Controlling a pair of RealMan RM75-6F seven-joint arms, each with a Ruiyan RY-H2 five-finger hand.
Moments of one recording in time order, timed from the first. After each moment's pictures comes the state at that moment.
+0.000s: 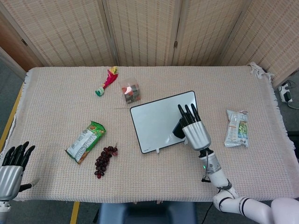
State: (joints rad) left arm -0.05 -1.13 0.00 -1.58 1.58 1.54 0.11; right arm 0.55 -1.78 0.24 -1.11 -1.57 1.30 -0.69
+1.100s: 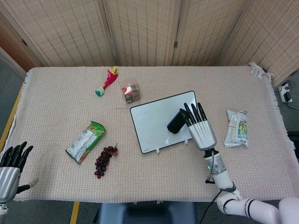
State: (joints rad) left arm -0.04 -1.13 0.01 -1.57 1.62 1.59 0.07; right arm 0.52 -1.66 0.19 -1.28 -1.50 1.35 -0.66
